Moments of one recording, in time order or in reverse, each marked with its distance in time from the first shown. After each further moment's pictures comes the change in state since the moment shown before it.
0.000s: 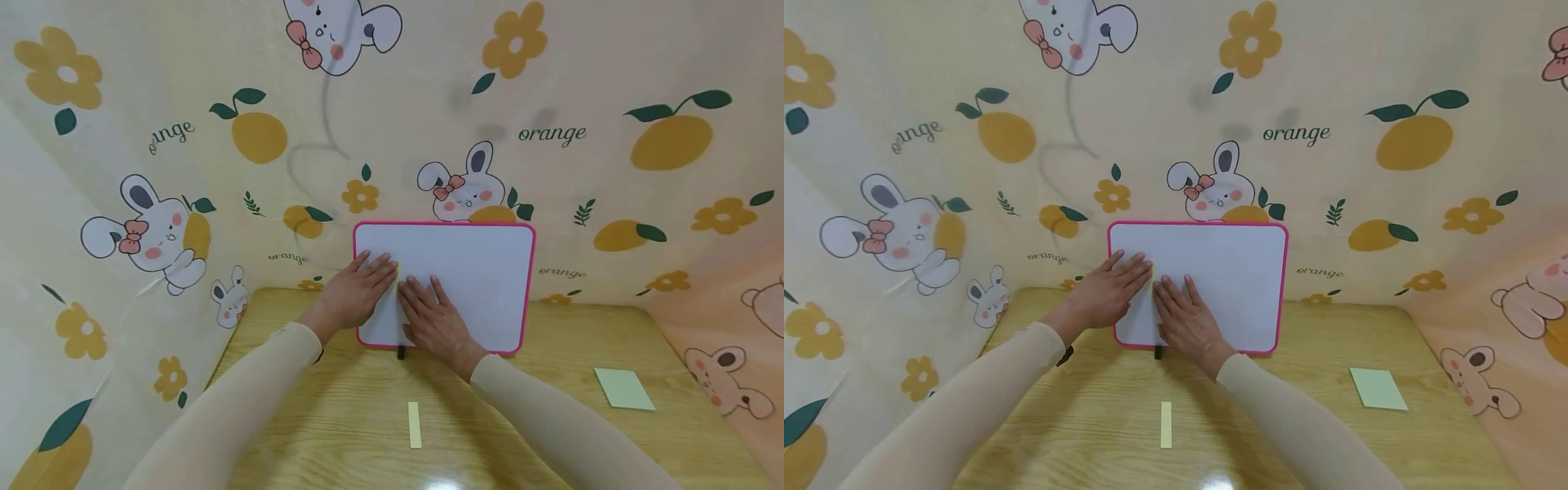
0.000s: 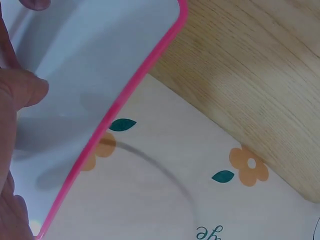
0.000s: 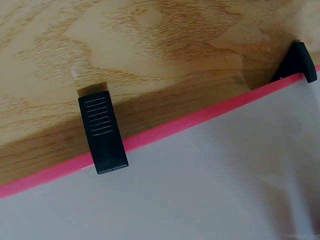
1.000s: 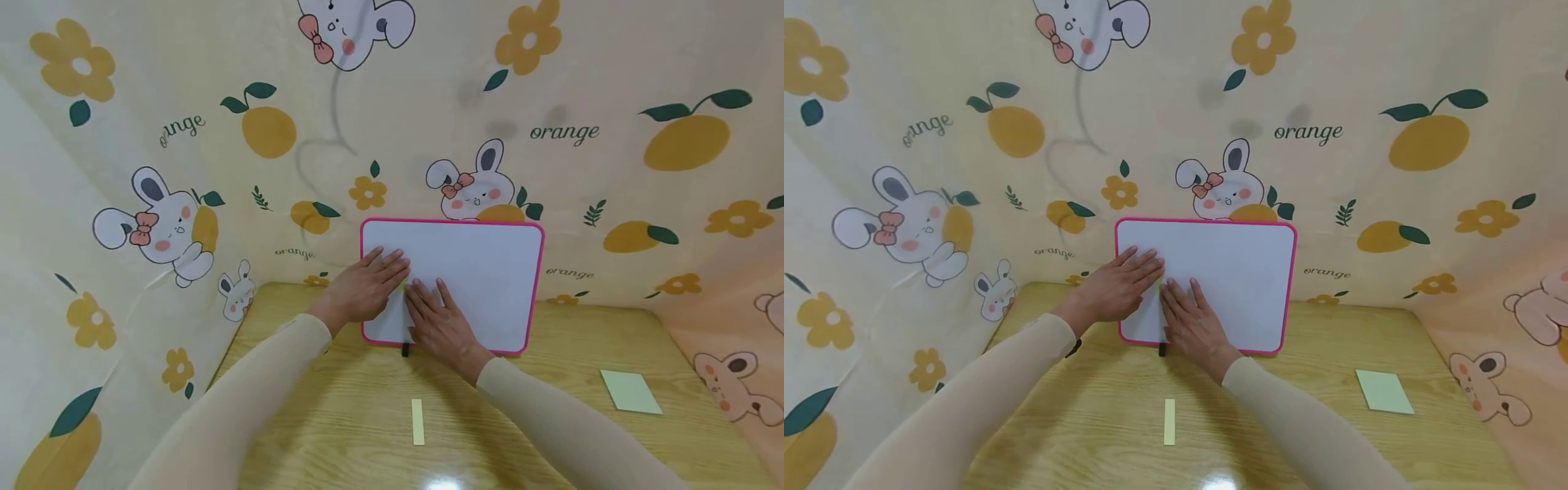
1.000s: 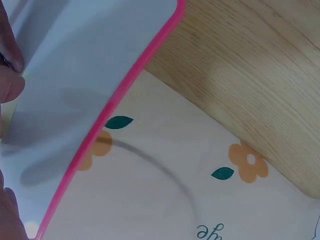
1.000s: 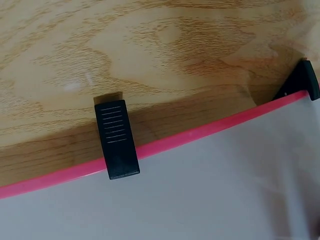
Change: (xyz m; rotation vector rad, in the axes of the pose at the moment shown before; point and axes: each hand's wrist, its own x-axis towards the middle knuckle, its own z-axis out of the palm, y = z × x) left_hand 0.002 -0.006 0.002 0.010 0.072 0.050; right_hand -0.006 -0.004 0.000 0.029 -0.033 -0.038
